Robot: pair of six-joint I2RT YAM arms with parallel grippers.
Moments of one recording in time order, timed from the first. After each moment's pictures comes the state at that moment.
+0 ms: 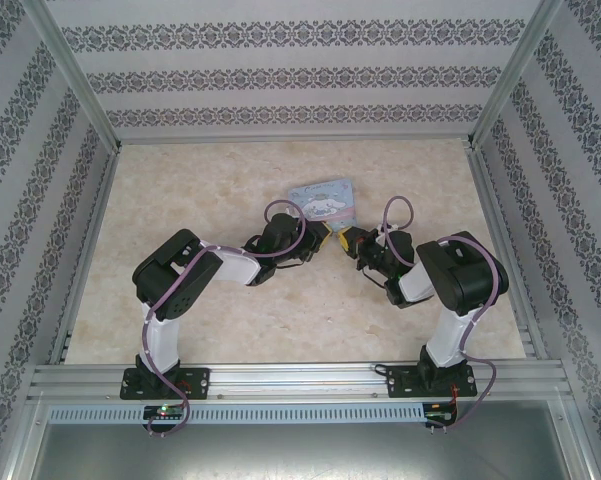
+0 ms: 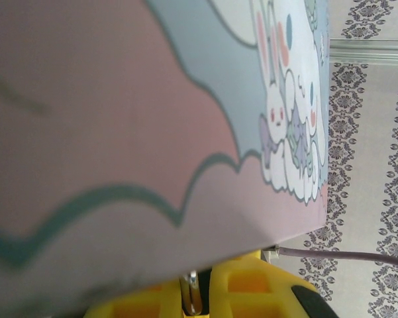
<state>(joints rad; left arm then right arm) -0.70 1.97 0.94 0.69 0.19 -1.52 0.30 1.82 0.38 1.21 -0.43 1.63</state>
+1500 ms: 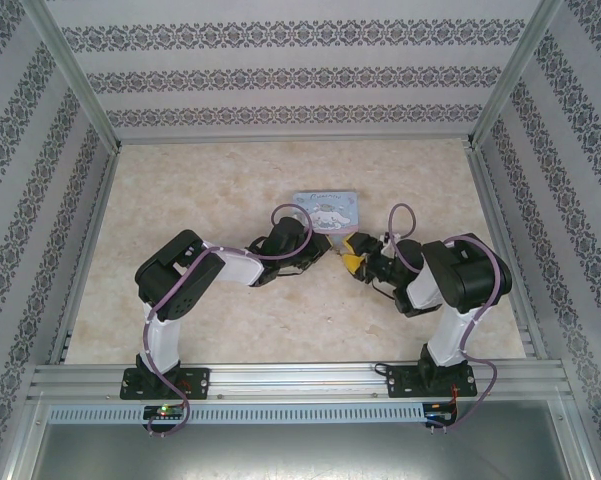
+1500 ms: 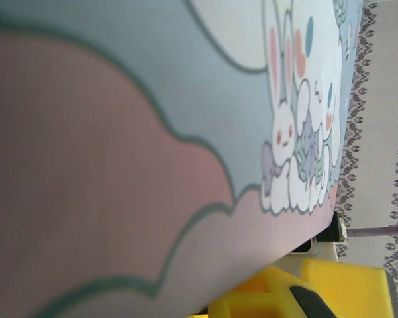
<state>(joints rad) -0.72 1.97 0.96 0.51 0.21 -1.31 0.22 1.83 0.27 1.24 -0.63 1.53</state>
